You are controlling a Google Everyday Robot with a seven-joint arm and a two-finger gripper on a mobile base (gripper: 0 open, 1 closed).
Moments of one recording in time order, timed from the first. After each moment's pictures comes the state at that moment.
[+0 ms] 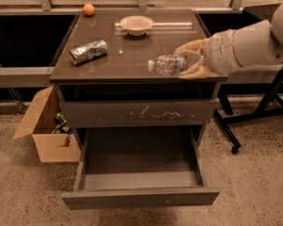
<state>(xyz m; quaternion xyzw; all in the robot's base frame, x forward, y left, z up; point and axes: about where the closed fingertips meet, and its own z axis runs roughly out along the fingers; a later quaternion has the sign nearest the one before) 0.596 -0.126 0.913 -0.72 0.52 0.00 0.46</state>
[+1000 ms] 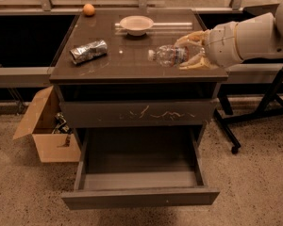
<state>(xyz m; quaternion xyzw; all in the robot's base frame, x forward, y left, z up) 0.613 -0.126 0.933 -0.71 0.51 0.00 0.48</state>
